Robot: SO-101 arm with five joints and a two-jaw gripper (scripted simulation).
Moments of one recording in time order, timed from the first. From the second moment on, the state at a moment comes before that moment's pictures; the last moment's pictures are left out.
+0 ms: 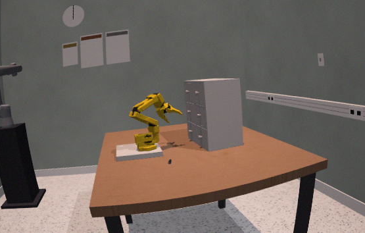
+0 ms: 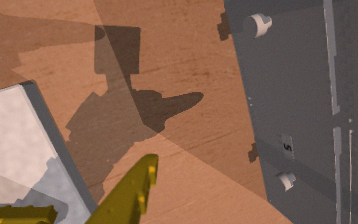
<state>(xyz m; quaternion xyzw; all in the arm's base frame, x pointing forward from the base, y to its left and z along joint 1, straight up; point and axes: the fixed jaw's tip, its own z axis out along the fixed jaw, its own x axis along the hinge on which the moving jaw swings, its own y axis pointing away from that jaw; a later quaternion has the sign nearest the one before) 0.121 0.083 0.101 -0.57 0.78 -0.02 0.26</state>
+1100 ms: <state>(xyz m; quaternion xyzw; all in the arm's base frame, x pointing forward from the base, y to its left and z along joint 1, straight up) 0.119 0.081 0.099 -0.81 0.52 -0.10 0.24</state>
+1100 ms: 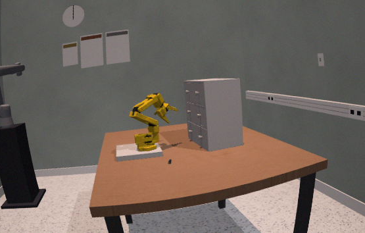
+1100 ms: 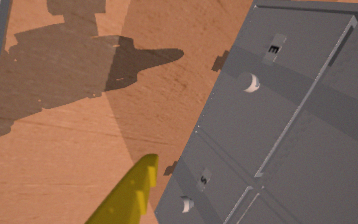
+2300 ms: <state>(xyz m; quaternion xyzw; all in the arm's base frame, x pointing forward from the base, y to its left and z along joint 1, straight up) 0.121 0.080 0.100 -0.95 0.16 -0.18 0.18</state>
